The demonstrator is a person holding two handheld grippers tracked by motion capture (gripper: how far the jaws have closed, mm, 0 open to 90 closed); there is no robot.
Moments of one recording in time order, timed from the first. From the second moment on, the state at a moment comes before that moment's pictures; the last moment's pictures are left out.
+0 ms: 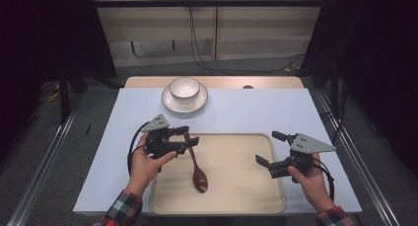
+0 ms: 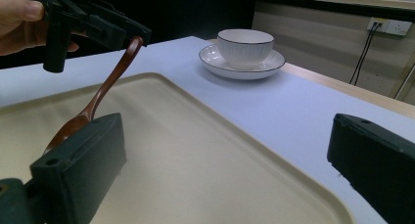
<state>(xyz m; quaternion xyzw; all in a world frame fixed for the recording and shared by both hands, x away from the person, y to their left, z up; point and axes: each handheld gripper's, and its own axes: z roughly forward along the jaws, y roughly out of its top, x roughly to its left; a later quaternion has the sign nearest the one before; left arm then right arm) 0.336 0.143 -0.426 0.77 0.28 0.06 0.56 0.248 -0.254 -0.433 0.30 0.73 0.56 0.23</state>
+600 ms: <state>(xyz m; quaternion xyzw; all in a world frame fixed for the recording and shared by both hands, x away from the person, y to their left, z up) 0.342 0.146 -0.424 0.76 0.28 0.05 0.58 0.246 -0.255 -0.432 0.30 0.73 0.56 0.23</state>
